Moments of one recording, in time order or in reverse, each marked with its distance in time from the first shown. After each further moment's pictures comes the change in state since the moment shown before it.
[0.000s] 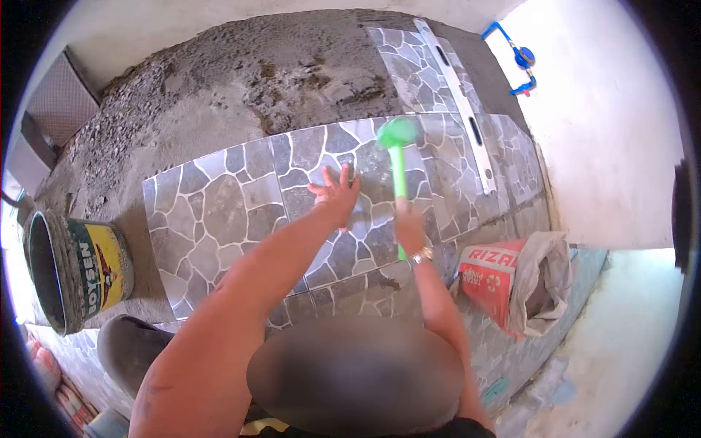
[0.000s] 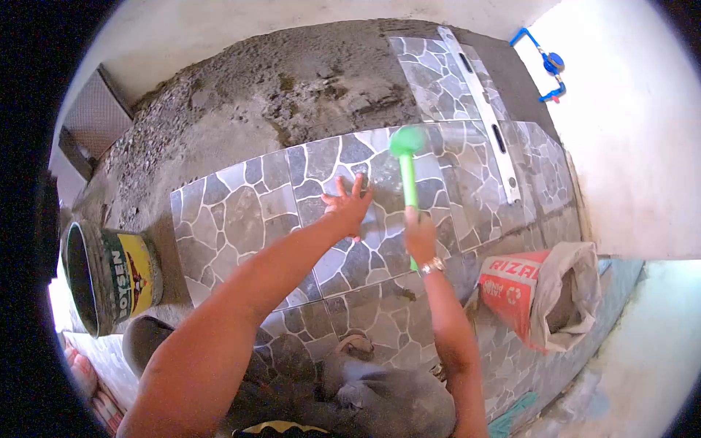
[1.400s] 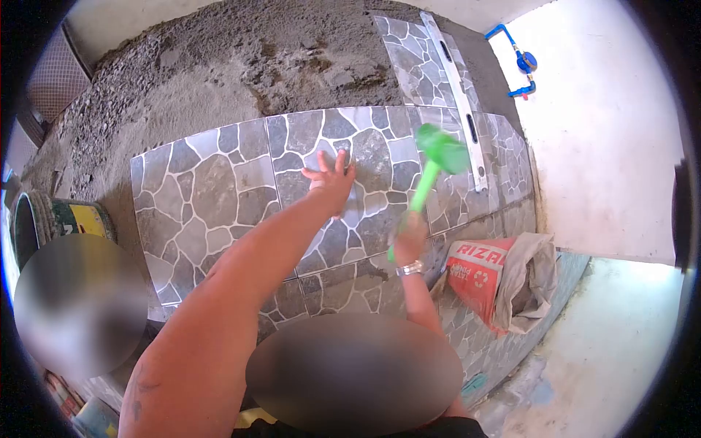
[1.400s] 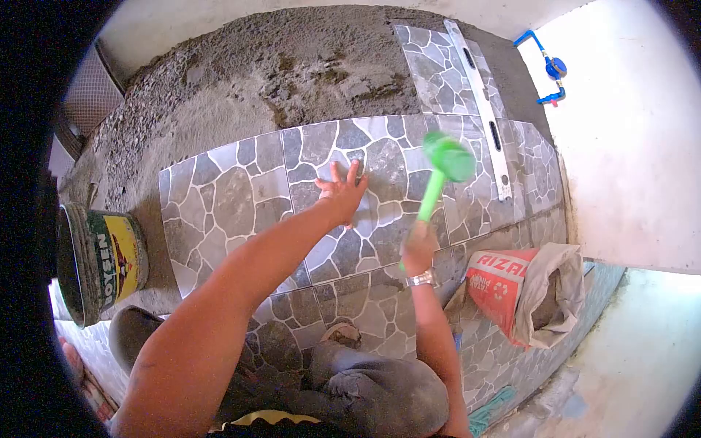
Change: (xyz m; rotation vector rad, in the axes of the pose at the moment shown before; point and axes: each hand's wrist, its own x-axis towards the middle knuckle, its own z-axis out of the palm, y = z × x) left_hand -0.003 -0.001 0.006 0.021 -0.016 0.015; right_hand -0.044 0.039 -0.014 -0.141 0.115 -0.090
